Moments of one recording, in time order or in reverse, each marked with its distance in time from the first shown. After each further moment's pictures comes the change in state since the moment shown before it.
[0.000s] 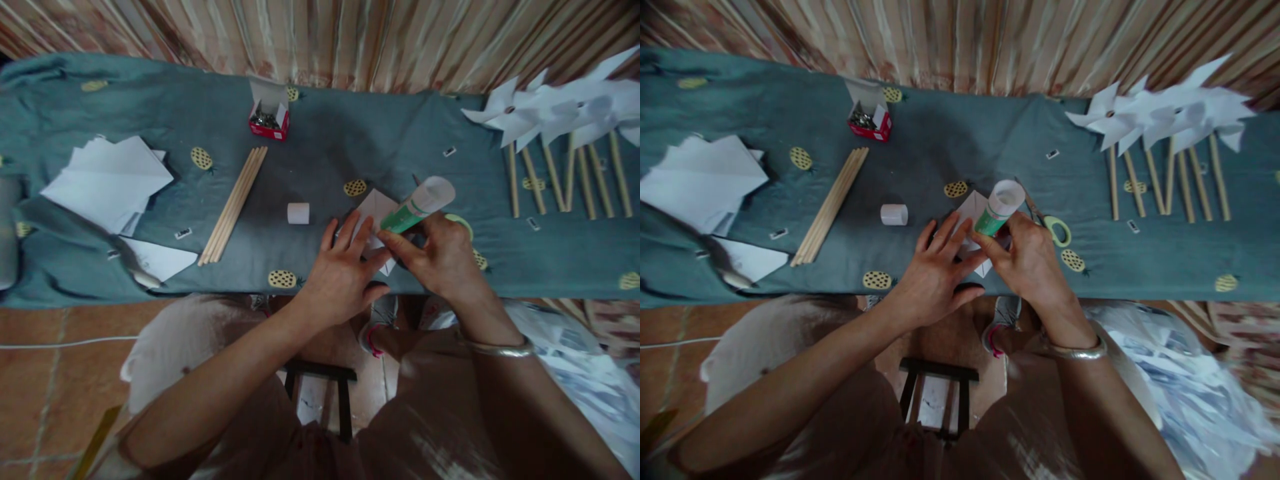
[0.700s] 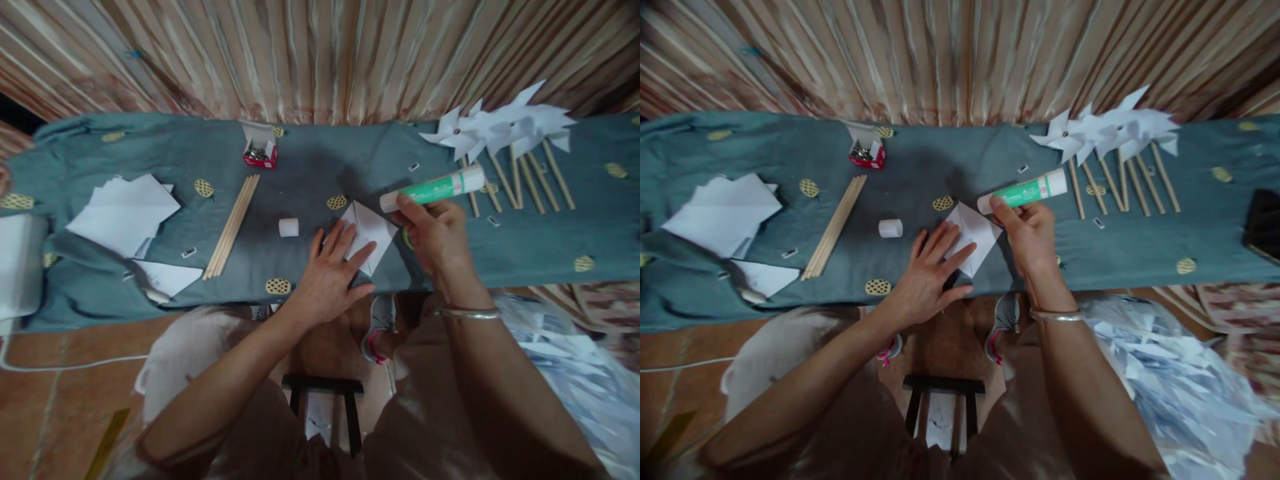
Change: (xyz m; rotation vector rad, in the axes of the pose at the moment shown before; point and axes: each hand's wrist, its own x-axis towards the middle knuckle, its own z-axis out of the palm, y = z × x) left_hand 0.001 -0.003 -0.004 0.022 0.035 0.037; right_hand 0.025 0.018 0.004 0.749 0.268 0.281
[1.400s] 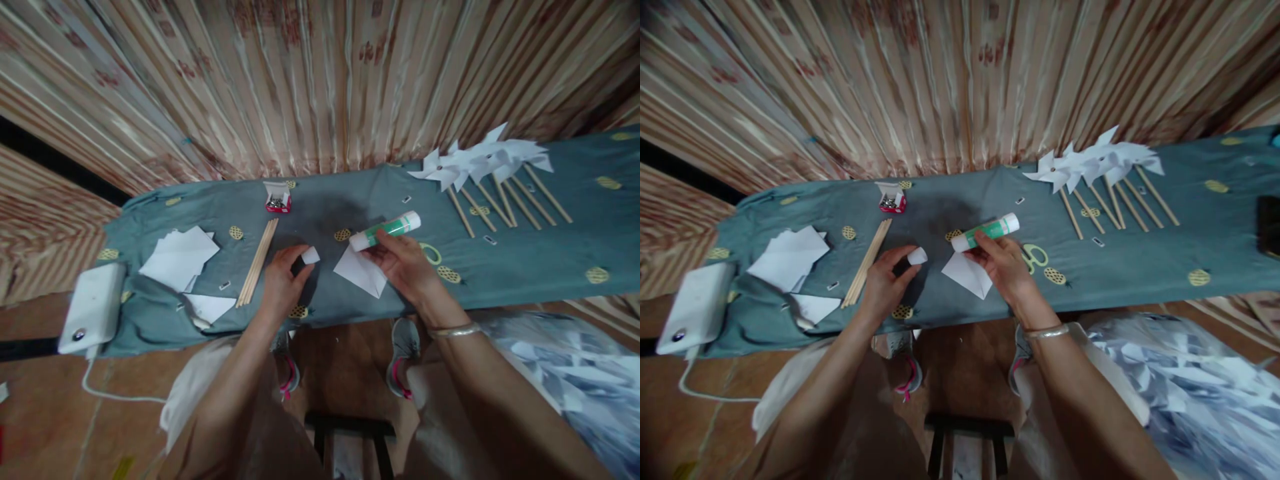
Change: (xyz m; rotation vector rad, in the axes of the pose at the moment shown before) left_hand -0.017 -0.071 -0.039 -0.218 0.364 -0.376; right_hand -0.019 -0.025 0.033 0.742 -0.145 0.412
